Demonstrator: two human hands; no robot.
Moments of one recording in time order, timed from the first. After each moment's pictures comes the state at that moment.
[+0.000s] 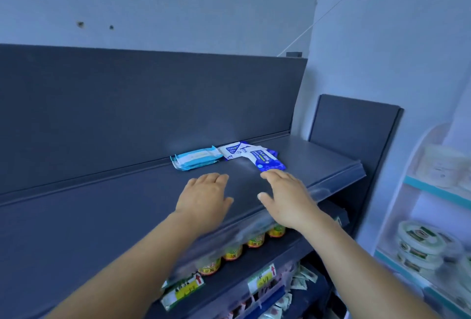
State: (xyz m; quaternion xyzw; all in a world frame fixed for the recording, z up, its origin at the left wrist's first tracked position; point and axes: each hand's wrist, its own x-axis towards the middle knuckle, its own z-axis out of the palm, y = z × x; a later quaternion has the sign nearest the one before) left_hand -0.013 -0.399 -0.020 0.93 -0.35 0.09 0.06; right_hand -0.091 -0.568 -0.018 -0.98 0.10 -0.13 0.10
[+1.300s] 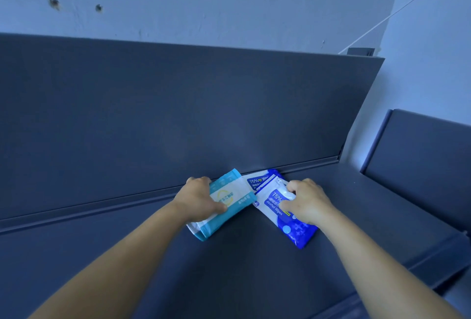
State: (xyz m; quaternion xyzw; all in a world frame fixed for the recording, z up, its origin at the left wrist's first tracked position) left_hand 0.187 -0.445 -0.024 0.96 -0.11 -0.07 0.25; right_hand 0.123 -0.674 -0.025 -0.96 0.17 -0.04 0.21
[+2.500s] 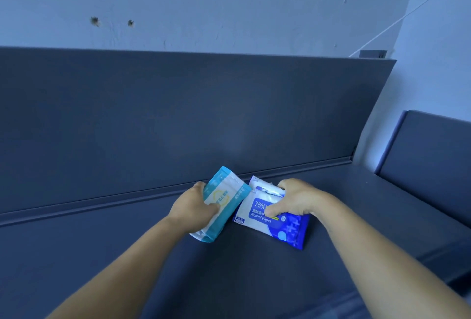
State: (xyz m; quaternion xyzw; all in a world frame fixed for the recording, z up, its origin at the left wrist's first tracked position) left_hand 0.144 -0.409 -0.026 0.94 -0.06 -0.03 0.33; right_hand 0.128 -0.643 -0.012 -0.96 0.11 0.09 0.23
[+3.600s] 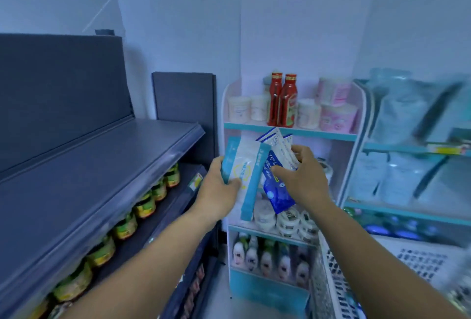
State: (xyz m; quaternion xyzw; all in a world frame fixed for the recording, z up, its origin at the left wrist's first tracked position) left_hand -0.214 -0.545 -0.039 0.64 -0.47 -0.27 0.55; right_hand -0.369 -0.623 -0.029 -0.68 0.51 -0.42 0.31
